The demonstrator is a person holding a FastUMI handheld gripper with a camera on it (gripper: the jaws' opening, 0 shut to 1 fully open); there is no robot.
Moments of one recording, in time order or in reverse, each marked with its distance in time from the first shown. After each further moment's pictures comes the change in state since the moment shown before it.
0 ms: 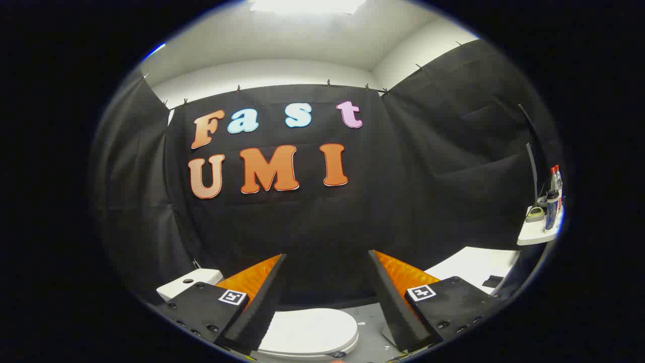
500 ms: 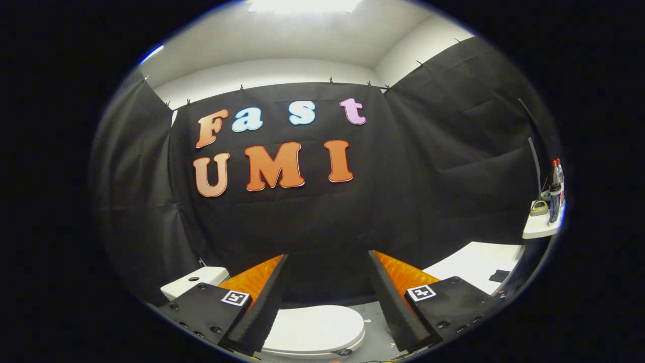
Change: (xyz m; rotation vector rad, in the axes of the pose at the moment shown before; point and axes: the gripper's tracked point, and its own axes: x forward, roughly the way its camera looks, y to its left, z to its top) arm -0.006 0.002 -0.015 0.009 0.015 0.023
